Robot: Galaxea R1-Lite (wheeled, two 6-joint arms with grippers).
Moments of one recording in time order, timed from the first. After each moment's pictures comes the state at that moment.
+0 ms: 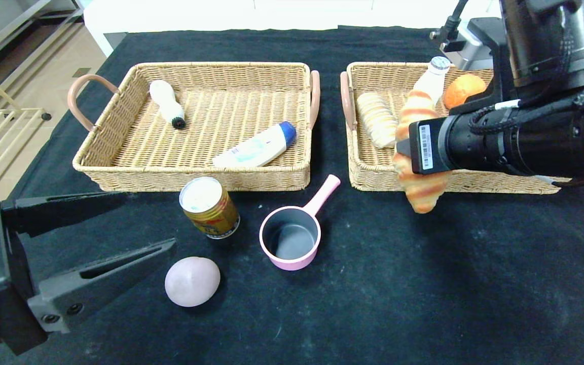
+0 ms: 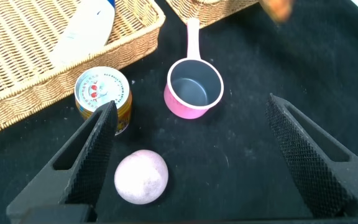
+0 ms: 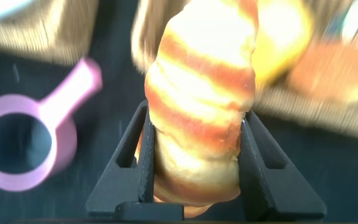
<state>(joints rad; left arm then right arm) -0.45 1.00 -0.72 -0.18 -0.23 0.08 0.74 1.69 -1.63 0.36 -0.52 0.17</state>
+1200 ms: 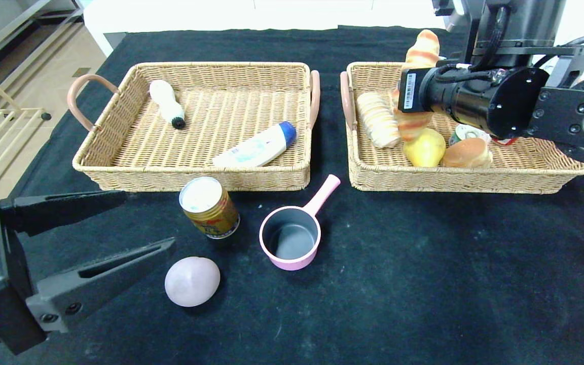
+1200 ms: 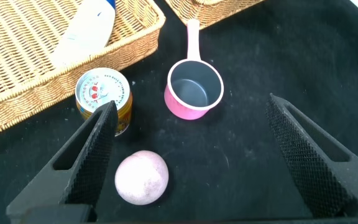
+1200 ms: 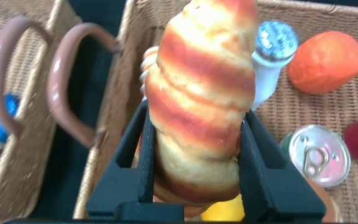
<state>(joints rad) -0.45 1.00 -0.73 -0.18 -0.23 0.08 0.55 1.88 -1.73 -0.13 -0.50 -0.01</state>
